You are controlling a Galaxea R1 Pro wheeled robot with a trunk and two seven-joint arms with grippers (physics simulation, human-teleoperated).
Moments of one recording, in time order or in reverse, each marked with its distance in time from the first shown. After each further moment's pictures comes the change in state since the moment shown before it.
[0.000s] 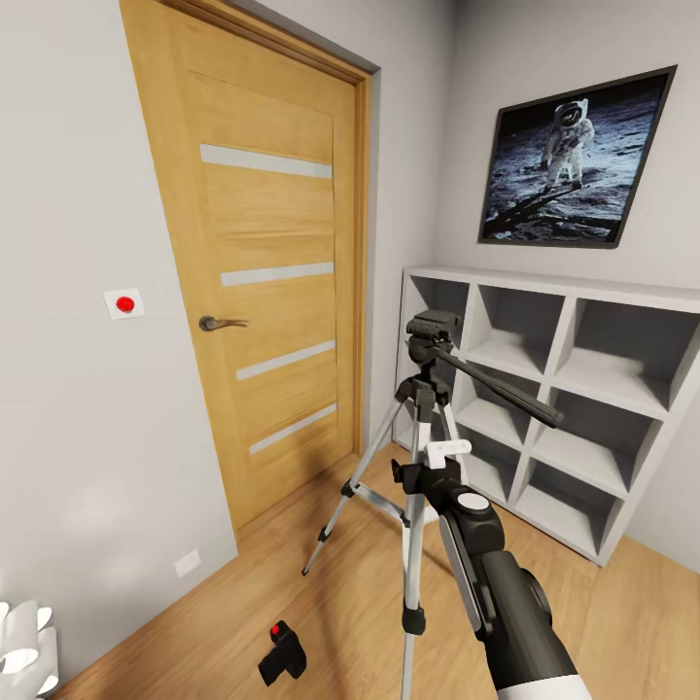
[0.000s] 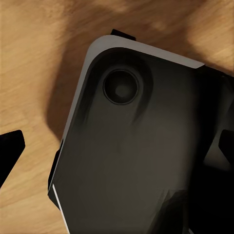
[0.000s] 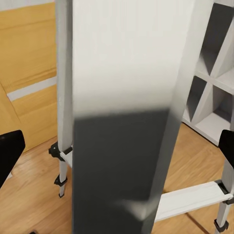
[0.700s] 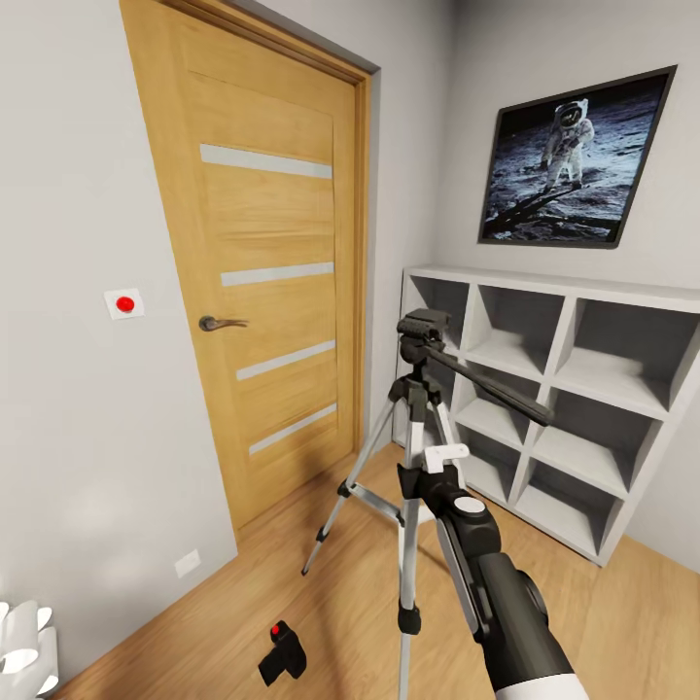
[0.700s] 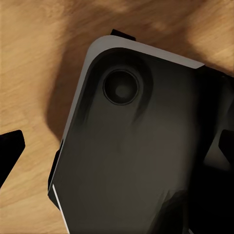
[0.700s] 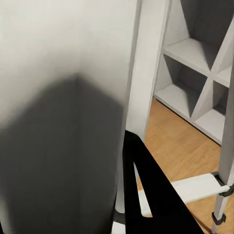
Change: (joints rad) left arm 0.000 0.000 0.000 0.000 0.000 0.000 0.000; right arm 0.000 0.000 0.001 0.039 0.009 -0.018 -0.002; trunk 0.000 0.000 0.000
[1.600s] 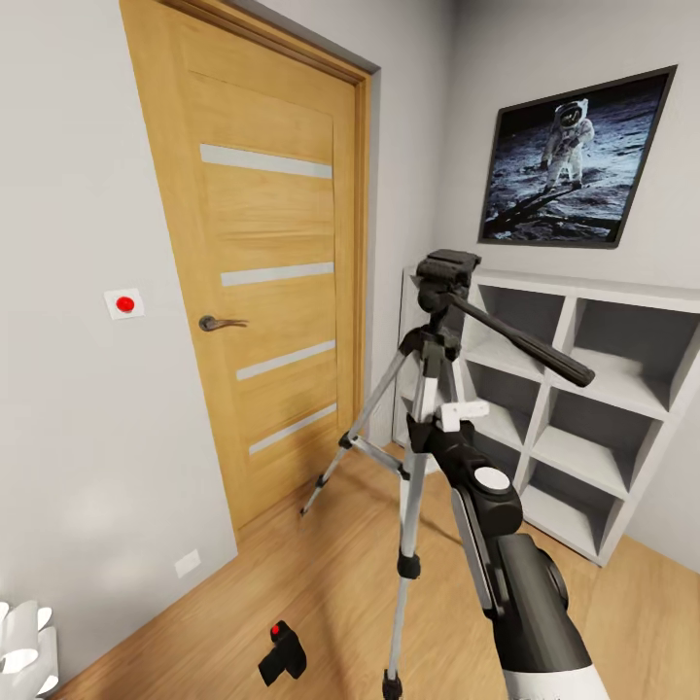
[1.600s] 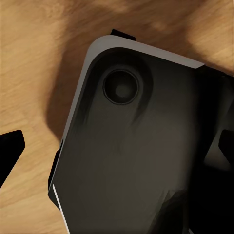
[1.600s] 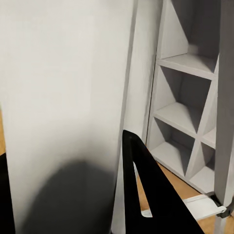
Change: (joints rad) left arm 0.000 0.000 -0.001 0.000 -0.001 0.000 0.000; right arm -0.040 0.000 -0.001 -0.212 0.000 -0.011 0.006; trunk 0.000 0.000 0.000
